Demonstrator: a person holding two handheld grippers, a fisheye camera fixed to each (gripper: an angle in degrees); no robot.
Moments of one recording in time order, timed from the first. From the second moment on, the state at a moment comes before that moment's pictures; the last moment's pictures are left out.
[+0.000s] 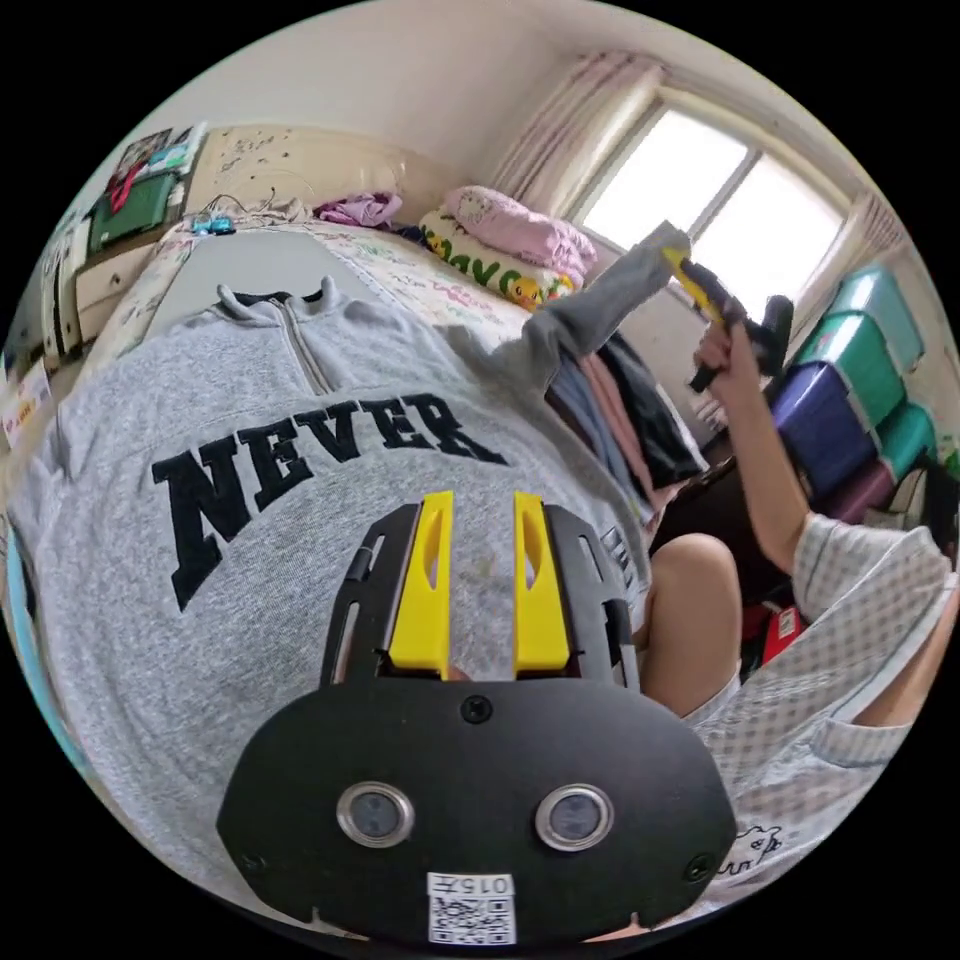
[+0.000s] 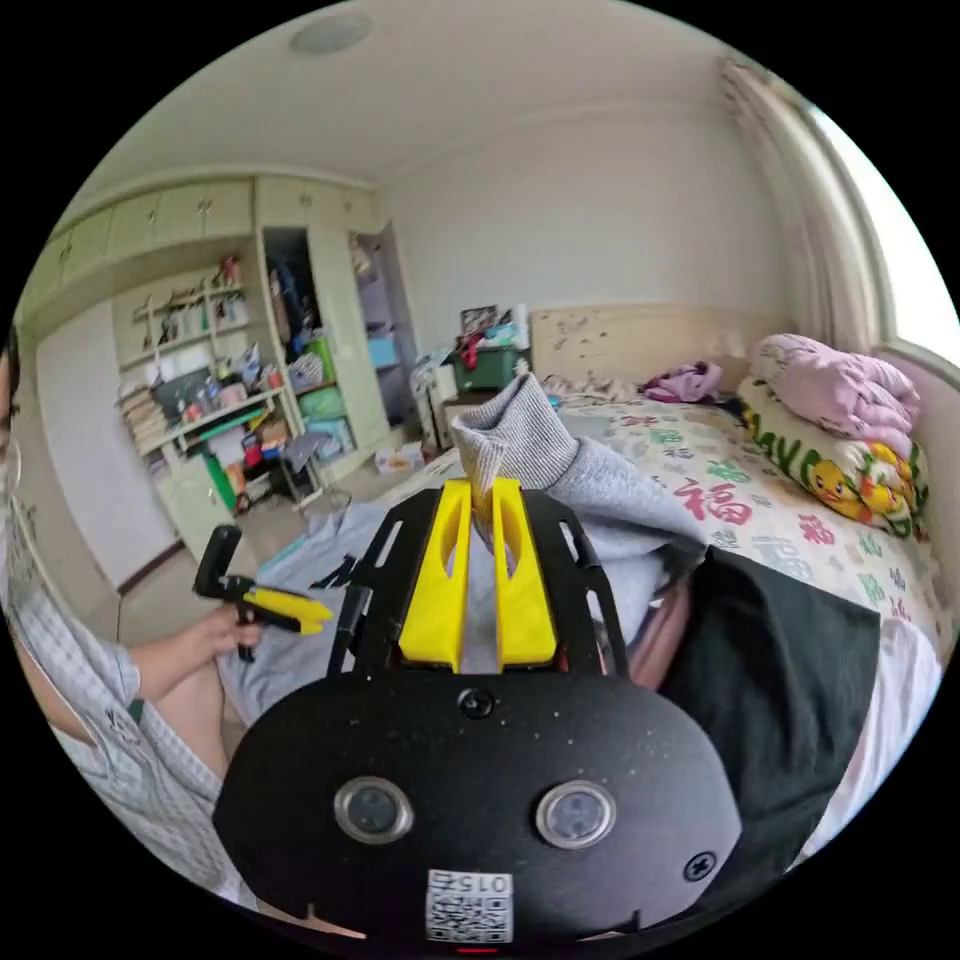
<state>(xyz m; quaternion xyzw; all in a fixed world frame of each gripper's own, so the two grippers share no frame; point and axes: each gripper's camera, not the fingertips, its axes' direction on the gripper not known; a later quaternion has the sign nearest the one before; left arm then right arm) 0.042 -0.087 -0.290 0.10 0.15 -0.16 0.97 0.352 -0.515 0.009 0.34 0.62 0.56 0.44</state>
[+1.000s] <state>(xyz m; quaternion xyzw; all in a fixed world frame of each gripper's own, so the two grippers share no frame) -0.107 -0.021 -0.221 0.06 0.28 -0.34 0.90 0.563 -0.378 0.527 -0.02 0.56 0.59 0.58</state>
